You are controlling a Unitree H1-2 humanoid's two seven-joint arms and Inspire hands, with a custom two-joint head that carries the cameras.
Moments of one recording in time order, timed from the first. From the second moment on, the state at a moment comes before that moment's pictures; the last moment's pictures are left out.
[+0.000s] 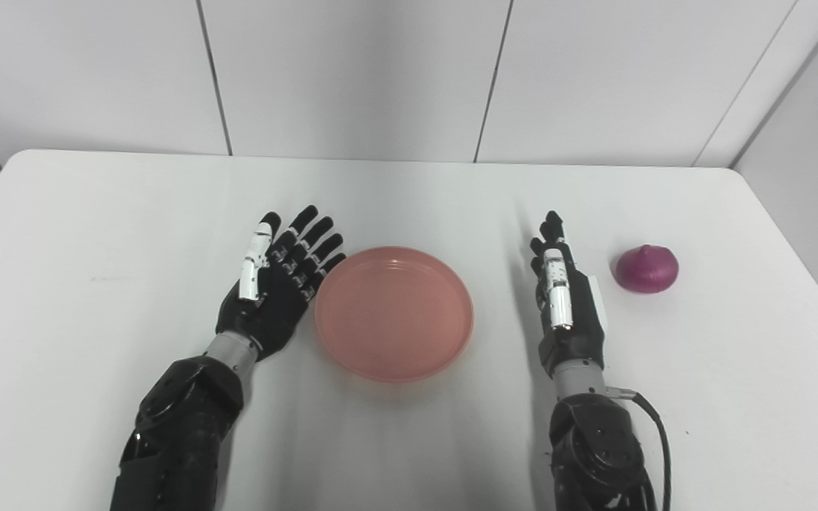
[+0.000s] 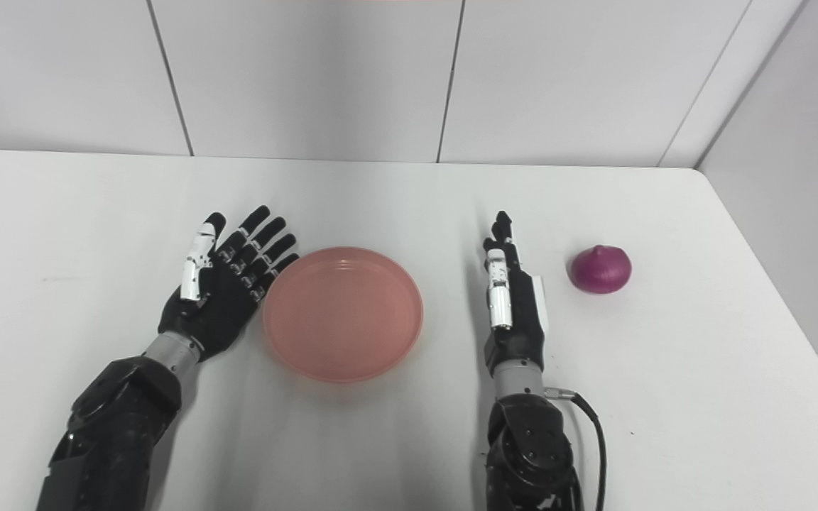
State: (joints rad) left arm -0.29 -0.03 0.07 0.06 -0.56 0.44 -0.19; right arm -0.13 0.07 -0.03 -0.22 -0.02 0.26 -0.11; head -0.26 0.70
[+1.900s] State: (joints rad) left arm -0.31 -0.04 0.12 0.14 -0.57 0.40 -0.28; right arm -0.26 -0.33 -0.16 -0.40 -0.75 0.47 0.06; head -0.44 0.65
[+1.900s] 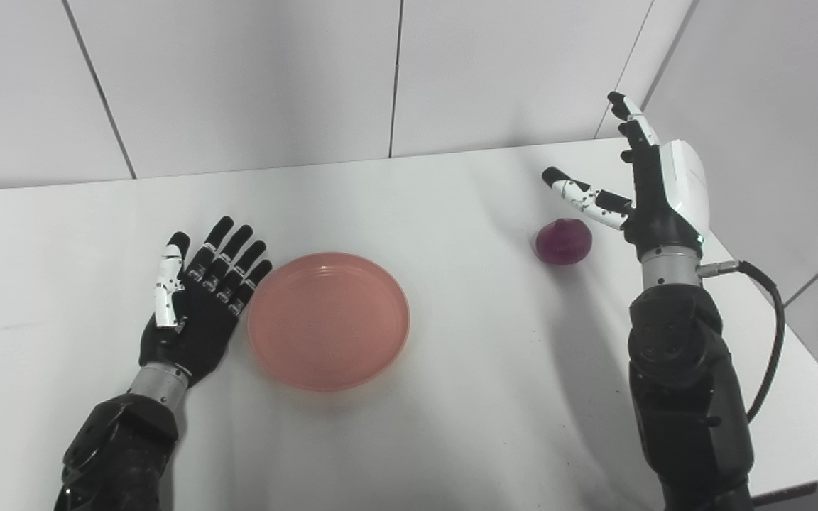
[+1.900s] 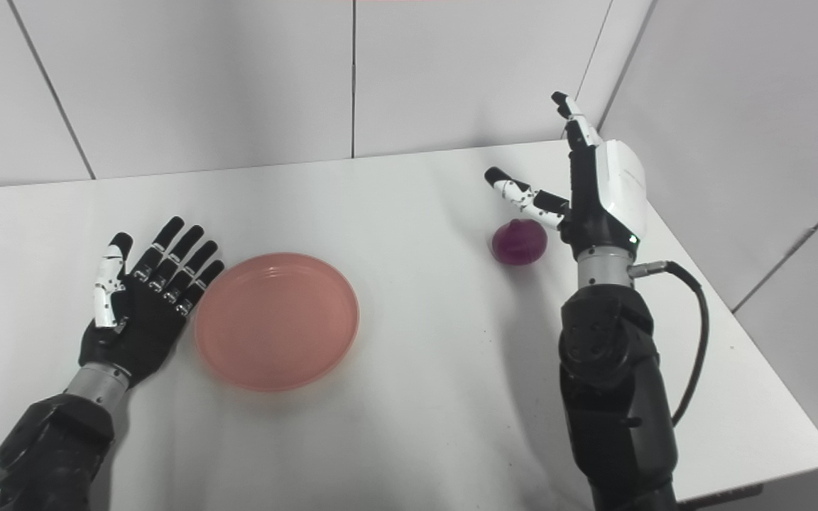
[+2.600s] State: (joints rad) left arm -0.31 -0.04 0.12 0.14 -0.57 0.39 -0.28; right arm -0.23 -0.35 -0.19 -0.25 -0.80 0.47 0.15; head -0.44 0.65
